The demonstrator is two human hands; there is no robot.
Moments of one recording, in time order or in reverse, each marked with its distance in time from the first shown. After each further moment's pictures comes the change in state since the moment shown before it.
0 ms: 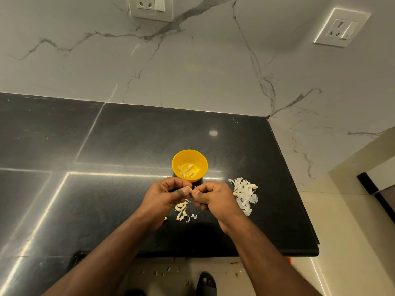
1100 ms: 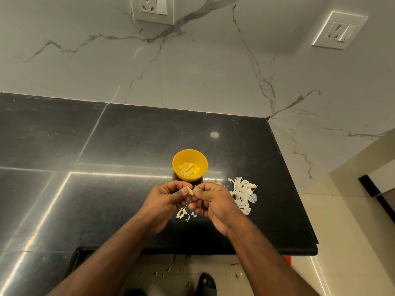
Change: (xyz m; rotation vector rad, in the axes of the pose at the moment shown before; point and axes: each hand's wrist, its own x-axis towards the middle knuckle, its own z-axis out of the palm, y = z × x) left_hand -0.010 -0.006 0.004 -0.136 0.024 -0.096; right_hand -0.009 -0.001 0.002 0.302 -0.122 0.093
